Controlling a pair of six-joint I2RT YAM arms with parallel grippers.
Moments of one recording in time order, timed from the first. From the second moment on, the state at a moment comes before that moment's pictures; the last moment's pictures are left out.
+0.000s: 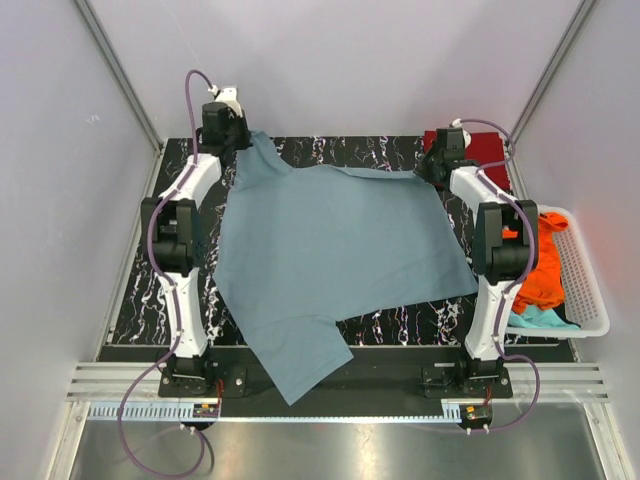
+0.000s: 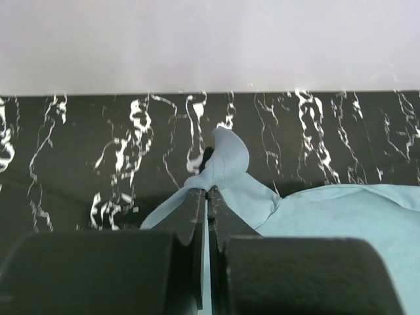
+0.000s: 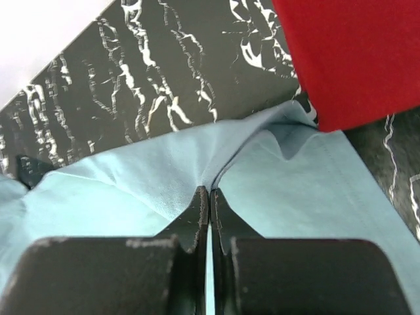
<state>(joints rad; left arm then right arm) -0.07 2.15 1.83 -0.05 0.11 -0.15 0.07 2.05 1.58 -0.18 0.02 0.64</state>
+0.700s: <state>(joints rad) -0.07 1.98 1.76 -0.04 0.21 -0.23 0.03 2.13 1.77 -0.20 0.01 0.63</state>
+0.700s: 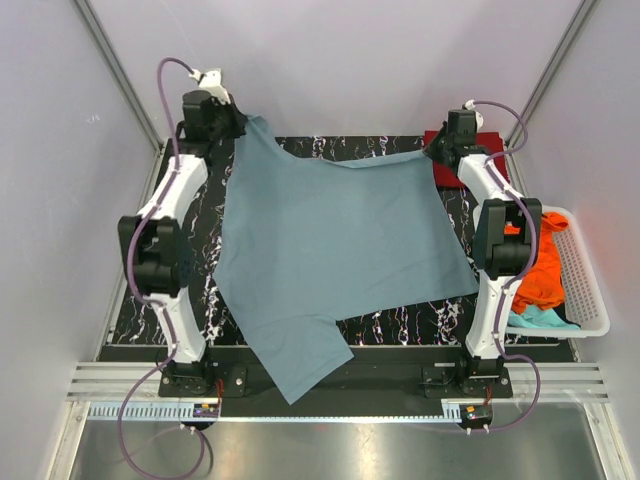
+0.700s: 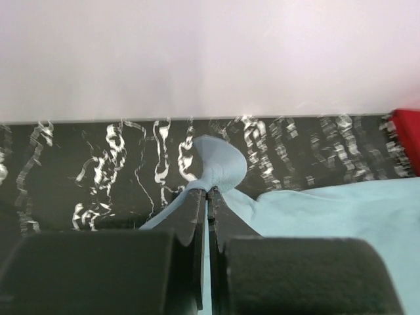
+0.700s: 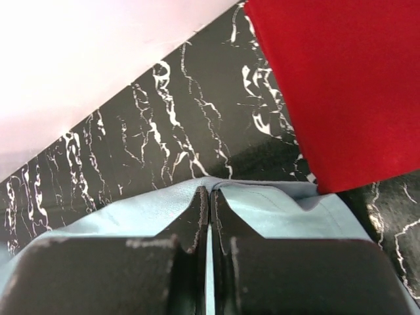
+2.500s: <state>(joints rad) -0.02 2.19 1.94 -0.07 0.04 -0.32 0.01 2.24 1.90 -0.26 -0.02 0.64</state>
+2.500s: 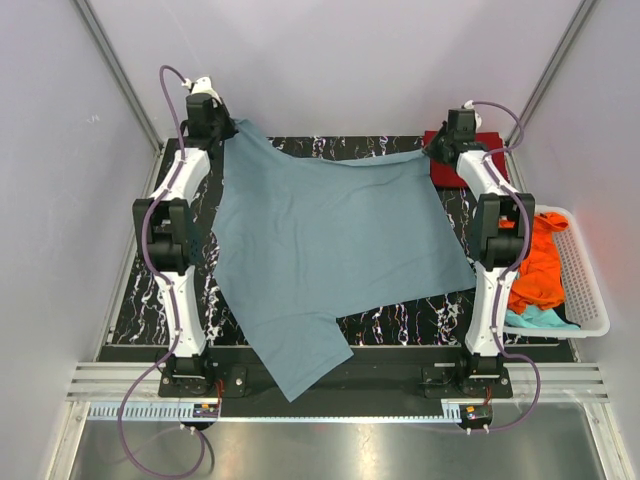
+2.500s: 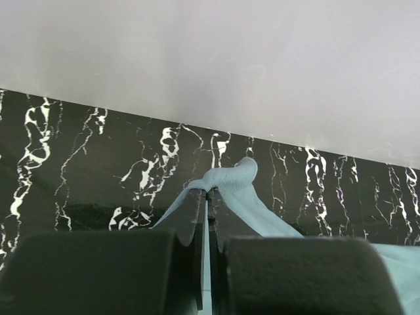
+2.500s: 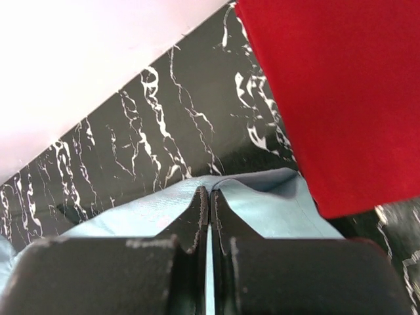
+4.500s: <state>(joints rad) -0.11 1.34 0.72 -0.57 -0.05 -0.93 0.31 1.74 1.20 -0.77 -0.14 0.55</state>
